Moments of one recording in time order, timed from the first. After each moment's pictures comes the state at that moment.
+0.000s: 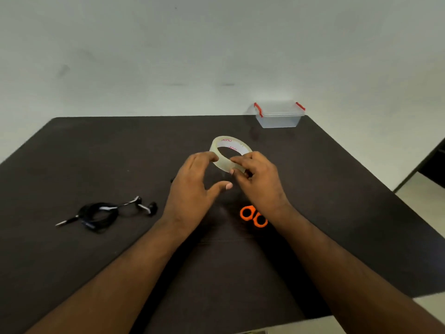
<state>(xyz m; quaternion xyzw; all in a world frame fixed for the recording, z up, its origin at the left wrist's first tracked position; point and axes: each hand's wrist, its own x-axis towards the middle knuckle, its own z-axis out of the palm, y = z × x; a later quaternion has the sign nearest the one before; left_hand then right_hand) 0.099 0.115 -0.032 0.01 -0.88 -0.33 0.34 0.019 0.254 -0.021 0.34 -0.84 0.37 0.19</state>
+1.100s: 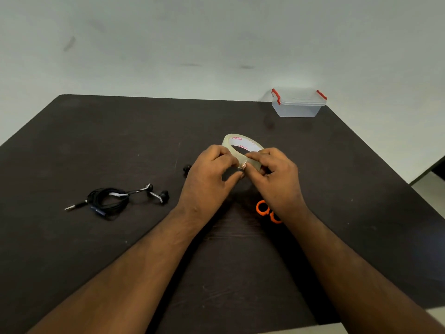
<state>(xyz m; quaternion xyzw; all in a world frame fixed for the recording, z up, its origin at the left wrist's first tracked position) 0.093 0.107 -0.041 -0.03 -0.88 -0.30 0.37 0.023 0.245 -0.036 0.31 -0.83 0.42 0.20</state>
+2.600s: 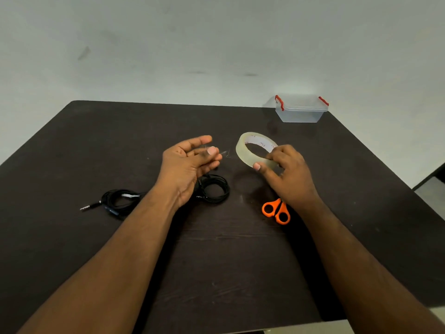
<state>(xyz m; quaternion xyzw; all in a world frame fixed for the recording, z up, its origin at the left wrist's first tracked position) 0.091 0.059 -0.021 0.13 -0.50 -0.84 0.19 -0.004 0.263 -0.035 0.32 -0.87 0.33 0.18</state>
